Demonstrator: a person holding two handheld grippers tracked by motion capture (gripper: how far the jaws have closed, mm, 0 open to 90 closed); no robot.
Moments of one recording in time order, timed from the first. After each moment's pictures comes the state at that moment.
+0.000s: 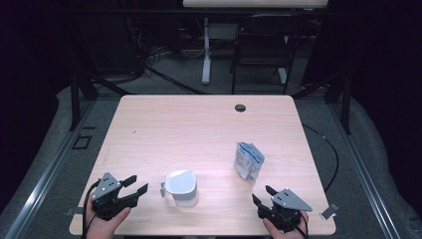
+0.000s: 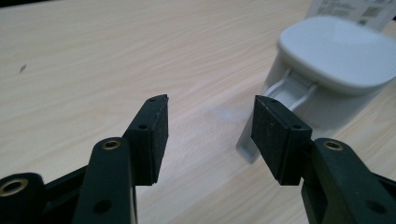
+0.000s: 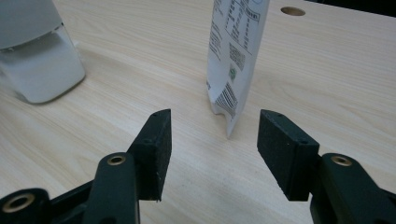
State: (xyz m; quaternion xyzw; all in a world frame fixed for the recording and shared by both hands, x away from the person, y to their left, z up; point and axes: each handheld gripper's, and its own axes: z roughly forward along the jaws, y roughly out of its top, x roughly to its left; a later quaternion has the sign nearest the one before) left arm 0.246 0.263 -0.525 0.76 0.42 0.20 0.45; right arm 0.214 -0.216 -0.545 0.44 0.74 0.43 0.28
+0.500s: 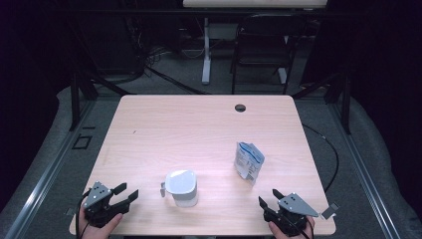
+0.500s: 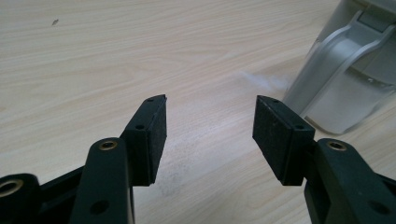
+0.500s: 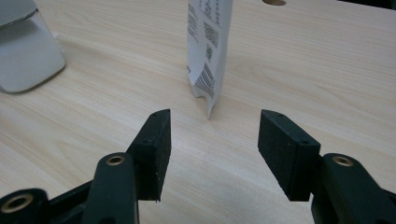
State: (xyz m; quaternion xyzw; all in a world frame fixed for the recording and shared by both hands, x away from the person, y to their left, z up) left arm 0.239 0.288 -0.554 0.75 0.46 0.20 0.44; right arm 0.205 -0.231 -0.553 0.47 0.72 0.42 0.28
